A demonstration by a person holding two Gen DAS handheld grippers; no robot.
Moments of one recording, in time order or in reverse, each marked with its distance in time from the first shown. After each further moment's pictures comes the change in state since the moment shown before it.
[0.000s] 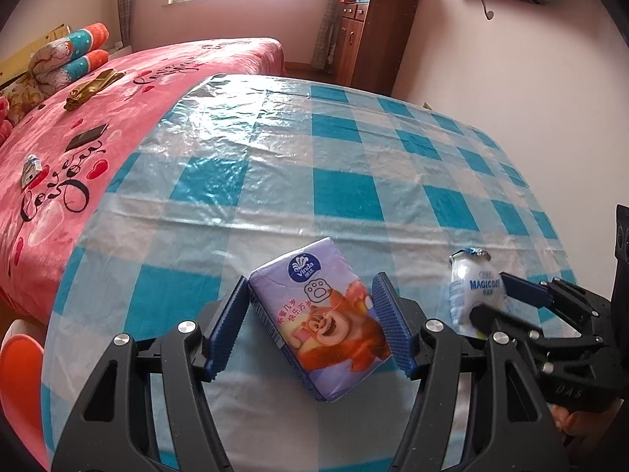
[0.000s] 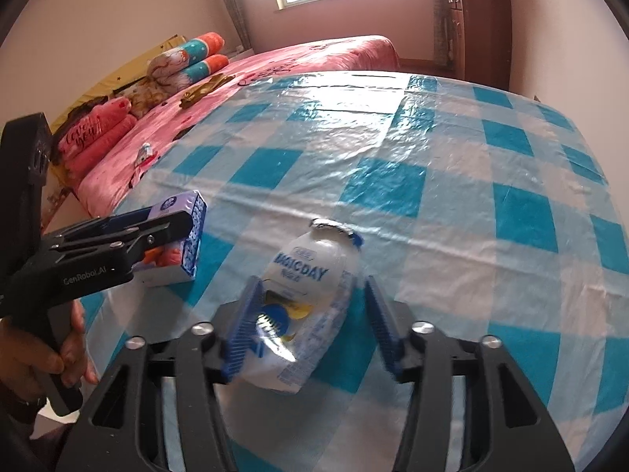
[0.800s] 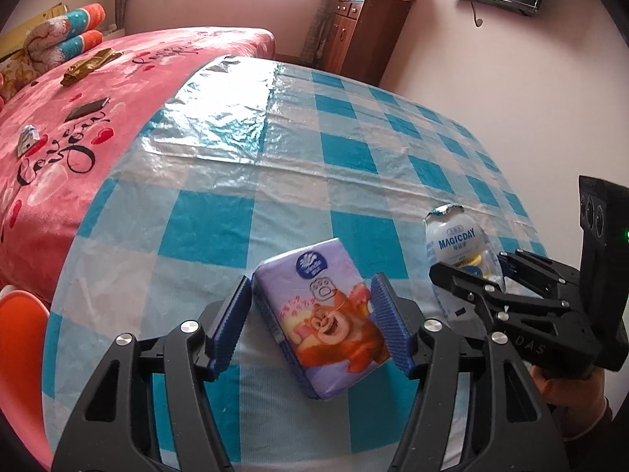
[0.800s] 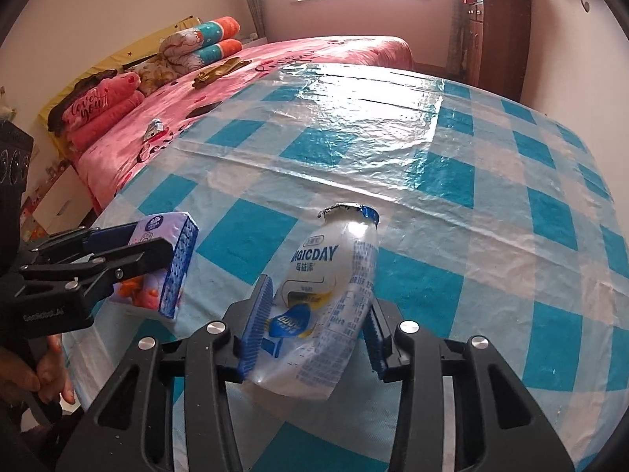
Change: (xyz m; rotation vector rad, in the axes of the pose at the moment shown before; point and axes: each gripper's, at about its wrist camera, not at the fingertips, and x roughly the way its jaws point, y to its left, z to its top) left arm -0.034 0.030 -0.040 -0.036 0.033 -0.098; right arm 0.004 0.047 -0.012 -0.058 0.018 -0.001
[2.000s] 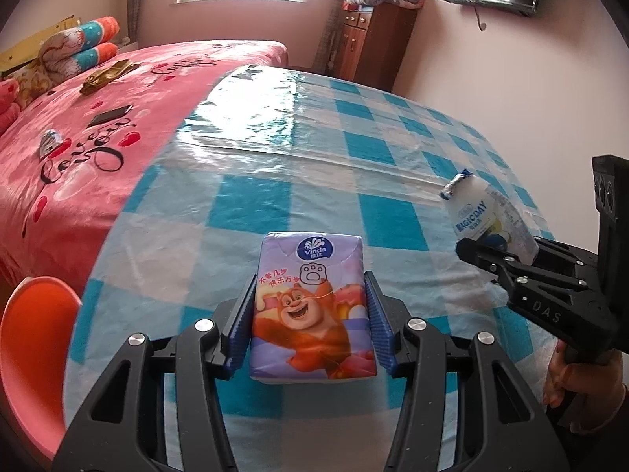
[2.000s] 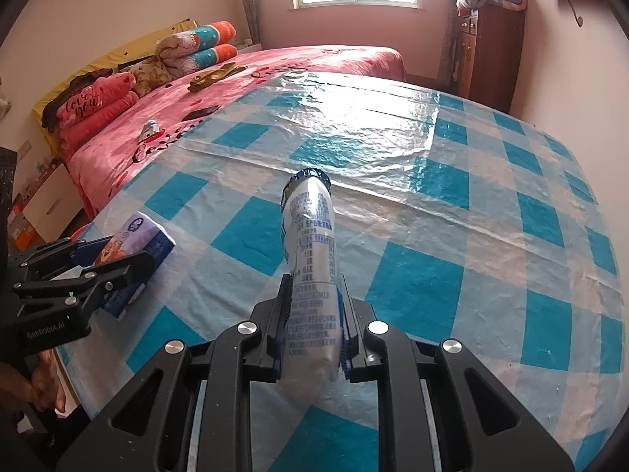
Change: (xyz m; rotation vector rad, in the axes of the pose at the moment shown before) left arm -0.025 0.019 -0.023 0.006 -0.061 0.069; right arm -0.012 0.025 -0.007 -0.030 -0.043 -0.058
